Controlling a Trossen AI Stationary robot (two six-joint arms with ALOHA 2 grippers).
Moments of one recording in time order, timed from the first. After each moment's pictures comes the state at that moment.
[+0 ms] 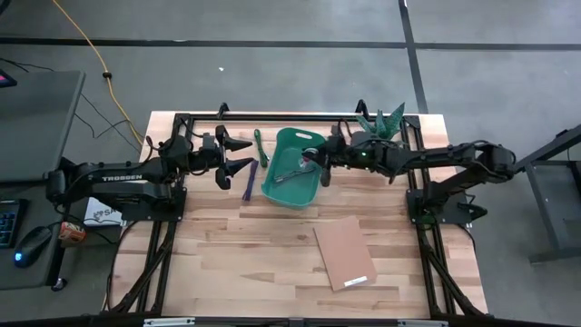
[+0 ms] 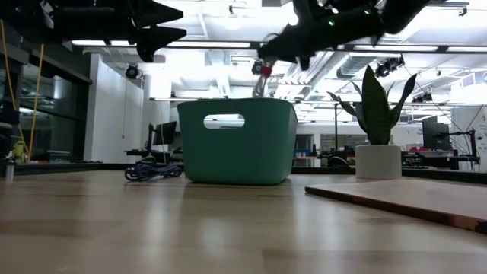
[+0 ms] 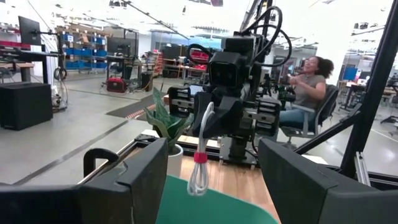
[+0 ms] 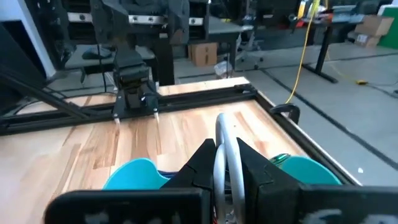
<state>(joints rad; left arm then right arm) 0.44 0.84 0.36 0.60 0.16 -0.12 -0.19 1.37 0.80 0.41 0.00 0.02</state>
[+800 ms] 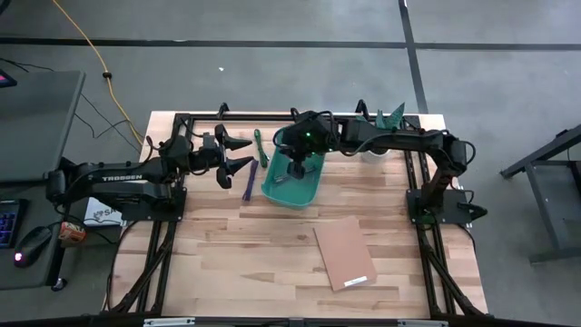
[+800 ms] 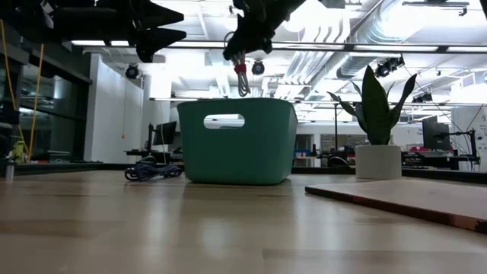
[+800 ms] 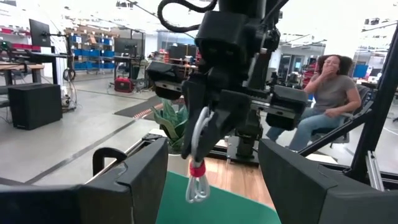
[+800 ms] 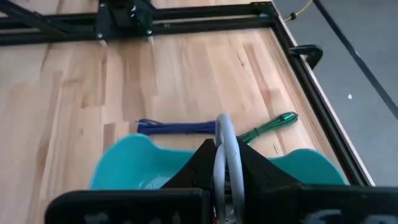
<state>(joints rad) 0.44 0.84 0.36 0.59 0.14 -0.10 -0.18 1.77 1.64 -0.53 0.02 -0.06</state>
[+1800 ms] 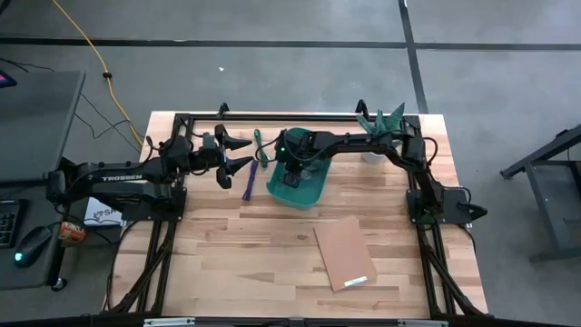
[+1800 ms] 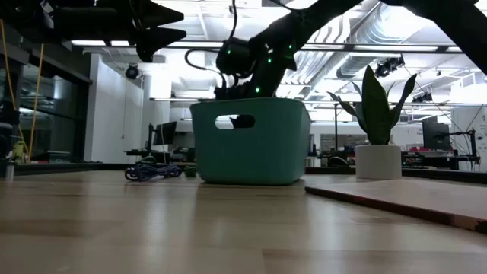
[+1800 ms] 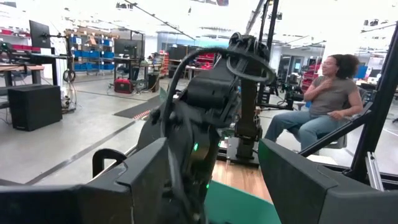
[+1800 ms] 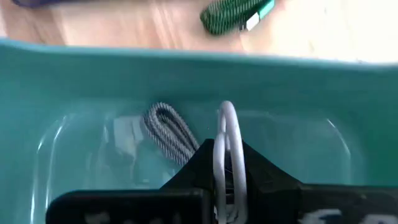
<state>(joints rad) 0.44 0.84 0.36 0.60 0.14 -0.10 -0.25 2.13 1.64 -0.62 0.01 -0.02</state>
